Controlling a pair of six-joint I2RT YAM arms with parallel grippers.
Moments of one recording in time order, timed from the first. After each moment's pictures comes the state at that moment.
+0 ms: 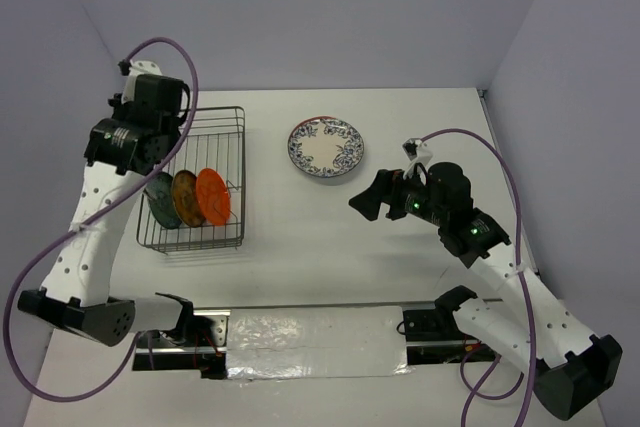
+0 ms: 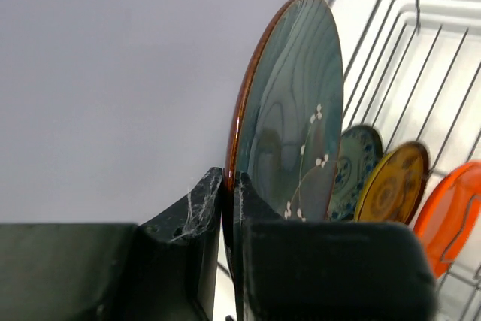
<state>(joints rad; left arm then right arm) -0.26 1.30 1.67 -1.15 -0.96 -0.10 0.47 0.80 0.74 -0.31 -0.33 0.50</state>
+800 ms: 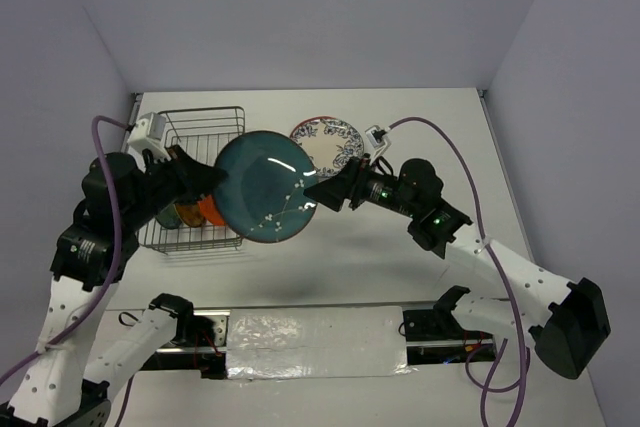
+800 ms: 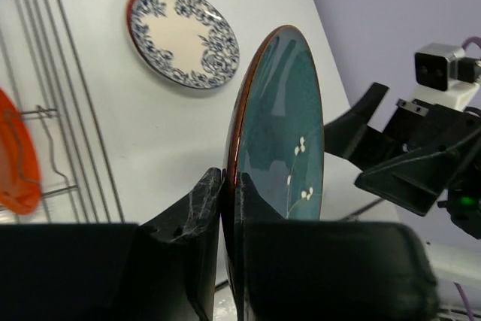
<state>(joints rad) -0.27 0.73 1.21 -0.73 0.21 -0.58 0.68 1.01 0.73 0.29 -0.42 0.82</state>
